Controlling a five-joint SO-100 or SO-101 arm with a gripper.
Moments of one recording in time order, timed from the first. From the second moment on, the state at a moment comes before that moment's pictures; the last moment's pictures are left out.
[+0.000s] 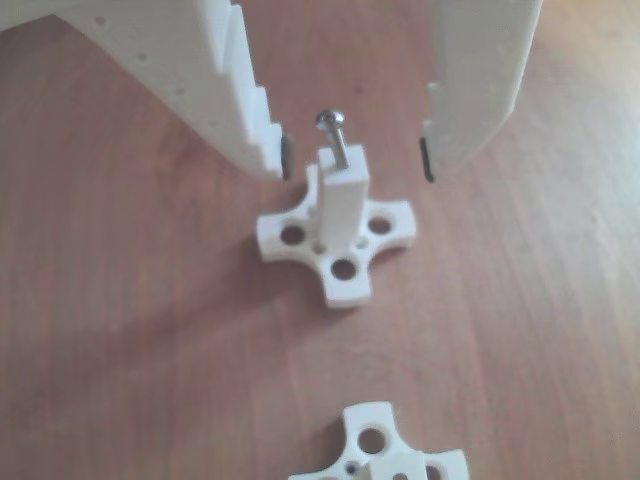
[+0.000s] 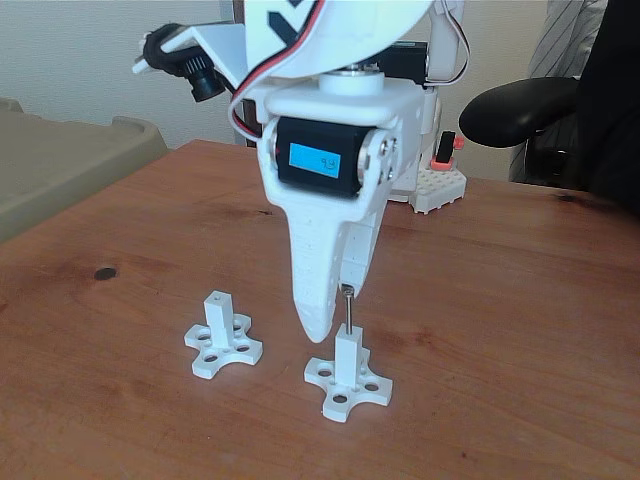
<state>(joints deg) -7.8 92.6 101.4 70.2 7.3</state>
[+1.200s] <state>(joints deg) -1.2 125.4 126.4 66.7 2.7</state>
